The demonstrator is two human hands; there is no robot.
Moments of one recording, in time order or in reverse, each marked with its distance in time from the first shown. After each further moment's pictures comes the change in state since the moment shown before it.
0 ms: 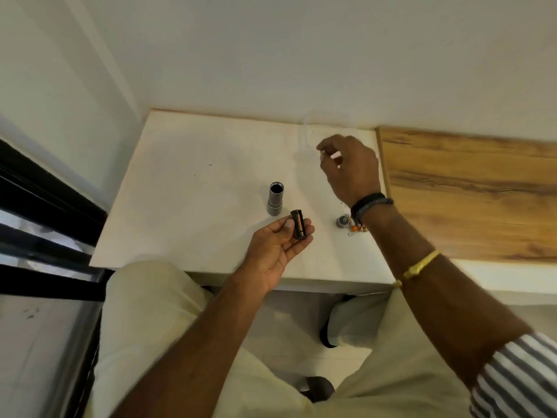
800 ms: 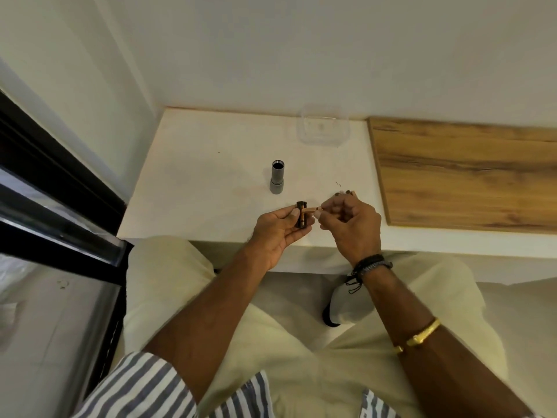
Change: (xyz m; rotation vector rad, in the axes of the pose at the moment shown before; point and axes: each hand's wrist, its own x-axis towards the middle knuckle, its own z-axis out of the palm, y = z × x) left_hand -0.035 -0.019 -0.015 0.287 -0.055 0.060; right_hand -0.167 -0.018 -0.019 0.535 -0.018 0.345
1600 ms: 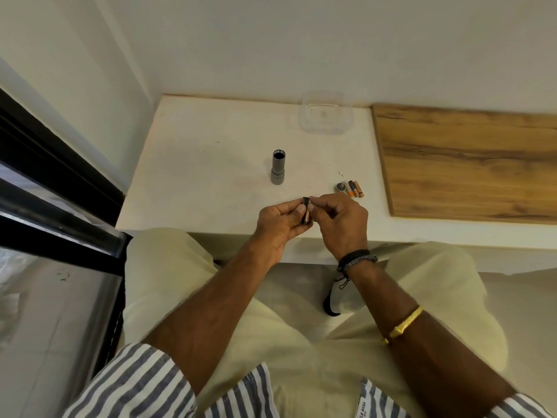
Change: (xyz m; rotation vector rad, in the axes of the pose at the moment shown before) left_hand 0.000 -0.006 0.009 0.069 0.048 0.066; right_hand 0.000 0.008 0.022 -0.171 0.066 -0.131
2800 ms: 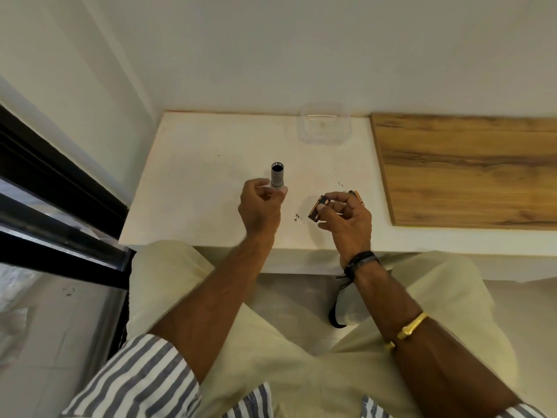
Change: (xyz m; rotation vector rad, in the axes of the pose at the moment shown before) left_hand 0.032 0.036 0.004 0.521 0.574 0.415; right_hand 0.018 0.015 0.002 0.516 0.046 0.380
